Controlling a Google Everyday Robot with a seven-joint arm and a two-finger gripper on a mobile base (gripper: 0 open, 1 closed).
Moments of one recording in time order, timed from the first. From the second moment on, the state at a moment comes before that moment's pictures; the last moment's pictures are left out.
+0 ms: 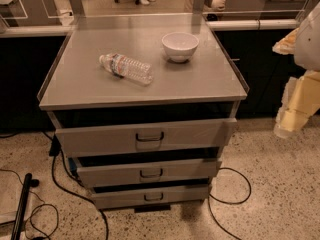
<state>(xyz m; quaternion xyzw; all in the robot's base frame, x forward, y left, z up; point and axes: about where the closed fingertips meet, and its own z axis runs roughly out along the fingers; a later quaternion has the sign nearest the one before) 0.438 -0.217 0.976 -0.60 0.78 -0.03 0.16</state>
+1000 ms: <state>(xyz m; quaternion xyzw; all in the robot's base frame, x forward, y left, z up) 0.433 -0.203 0.940 -0.62 0.75 0.00 0.22</state>
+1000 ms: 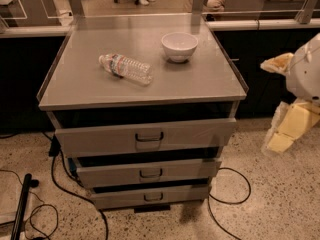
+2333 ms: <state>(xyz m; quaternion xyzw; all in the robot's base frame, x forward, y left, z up) 0.450 -0.170 0.856 -0.59 0.72 0.09 0.35</state>
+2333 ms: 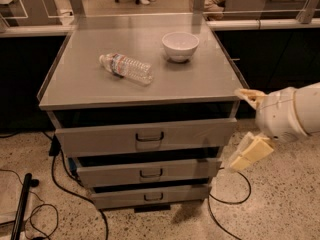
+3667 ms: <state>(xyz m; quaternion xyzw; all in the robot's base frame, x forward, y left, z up) 0.506 -0.112 0.725 -0.56 0.74 0.16 0.33</state>
